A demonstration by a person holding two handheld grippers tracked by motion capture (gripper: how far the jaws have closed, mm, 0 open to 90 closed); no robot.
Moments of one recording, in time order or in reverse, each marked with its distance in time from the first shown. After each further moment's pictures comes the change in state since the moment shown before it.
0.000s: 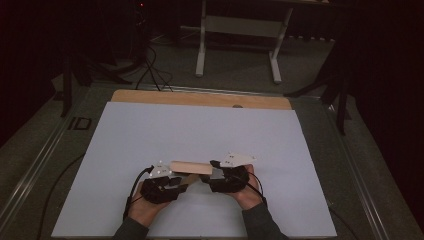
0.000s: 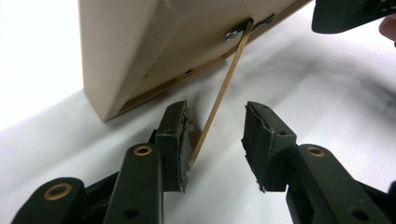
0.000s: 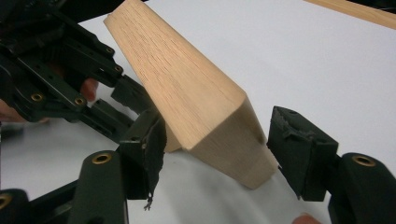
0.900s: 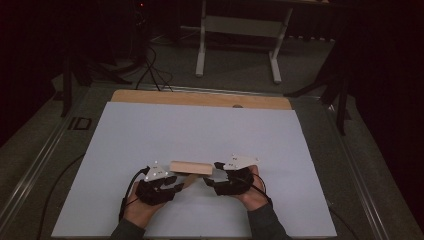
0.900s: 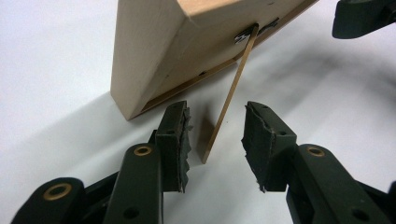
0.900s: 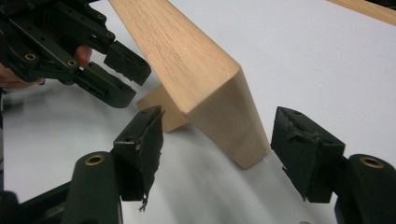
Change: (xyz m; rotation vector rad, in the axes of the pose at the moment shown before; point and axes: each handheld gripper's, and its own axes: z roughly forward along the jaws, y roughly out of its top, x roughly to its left) left arm -0.001 -0.002 -0.011 -0.022 0.048 0.038; right arm -0.003 -0.005 -0.011 0.034 0.010 -0.044
